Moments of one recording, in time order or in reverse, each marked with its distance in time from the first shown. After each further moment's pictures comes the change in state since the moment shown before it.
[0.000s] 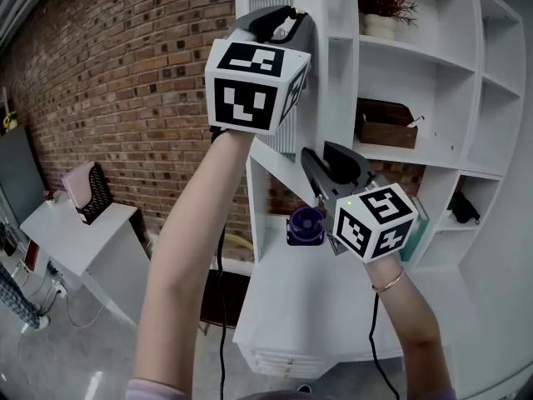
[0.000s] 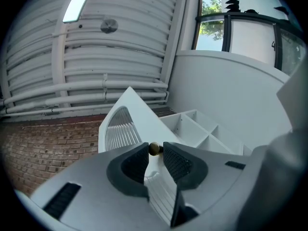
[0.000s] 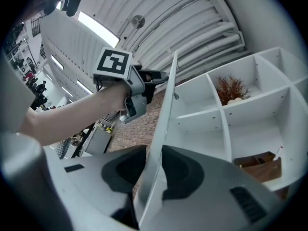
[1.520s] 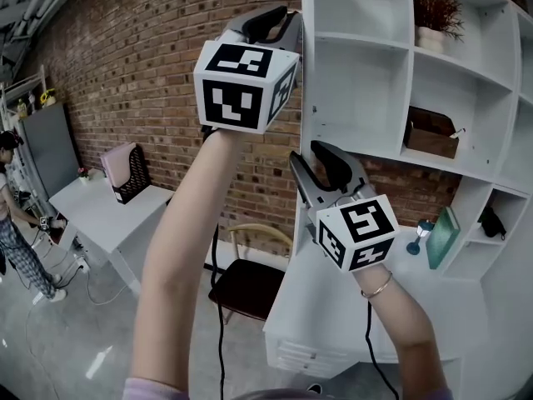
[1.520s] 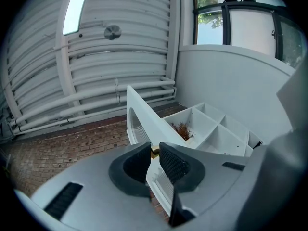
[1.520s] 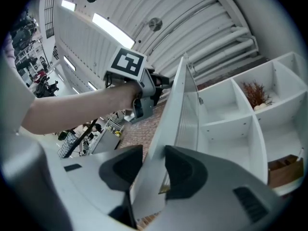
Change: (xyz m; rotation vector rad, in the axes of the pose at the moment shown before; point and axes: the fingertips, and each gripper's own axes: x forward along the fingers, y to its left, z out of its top) left arm -0.092 0.094 0.010 0.093 0.064 0.111; right arm 0.046 0.129 0.015 -0.067 -0.078 0.095
